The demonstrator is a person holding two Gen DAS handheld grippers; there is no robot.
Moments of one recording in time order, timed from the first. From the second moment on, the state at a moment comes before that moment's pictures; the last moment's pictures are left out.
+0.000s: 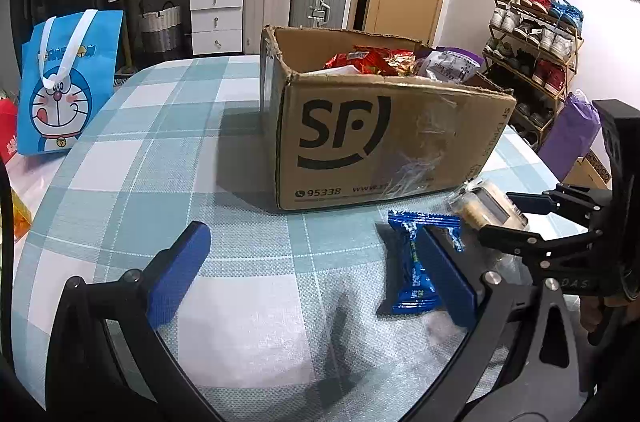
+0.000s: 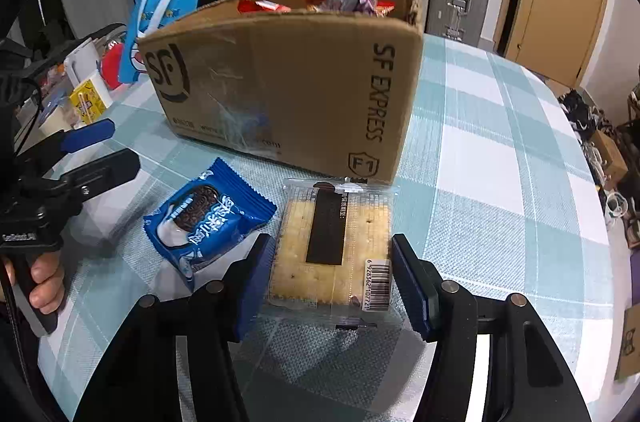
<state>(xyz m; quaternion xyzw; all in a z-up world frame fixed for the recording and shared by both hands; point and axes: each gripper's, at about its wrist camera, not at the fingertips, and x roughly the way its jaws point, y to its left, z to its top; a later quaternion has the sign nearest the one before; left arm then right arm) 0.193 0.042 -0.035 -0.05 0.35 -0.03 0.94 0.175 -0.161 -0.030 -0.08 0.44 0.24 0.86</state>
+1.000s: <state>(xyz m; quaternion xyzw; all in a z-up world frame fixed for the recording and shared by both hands) 0.208 -0.032 -0.052 -0.01 0.40 -0.08 0.91 0.161 -0.192 0.022 -0.06 0.39 0.25 0.88</state>
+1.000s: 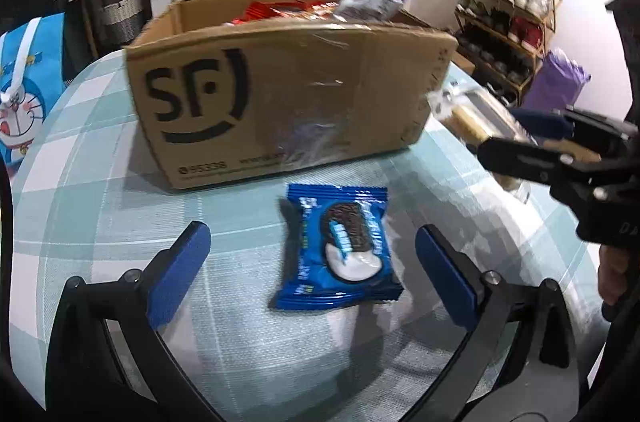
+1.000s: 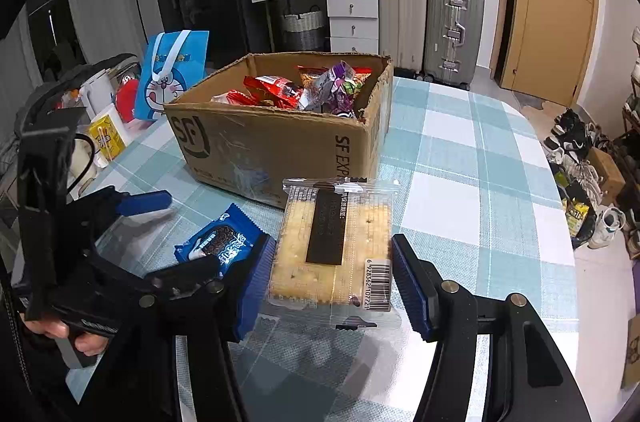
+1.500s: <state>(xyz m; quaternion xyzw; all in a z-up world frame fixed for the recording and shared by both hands) 0.219 -0.069 -0.068 0.02 0.43 -0.10 0.90 0.156 -0.199 0.033 -0.05 0.38 0.25 0.89</state>
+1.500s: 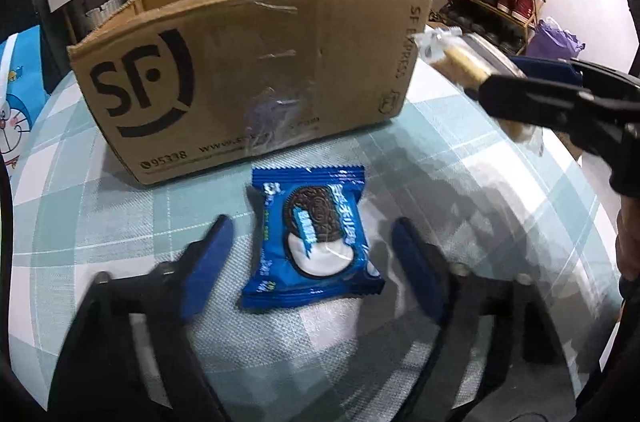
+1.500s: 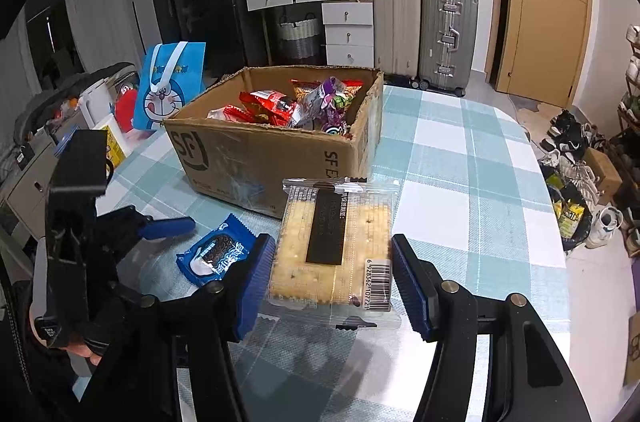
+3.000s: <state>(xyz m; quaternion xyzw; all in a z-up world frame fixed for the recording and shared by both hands) 0.156 0.025 0.062 -0.05 0.30 -0.08 0.95 0.131 -0.217 0.083 0.00 0.30 0.27 0.91</state>
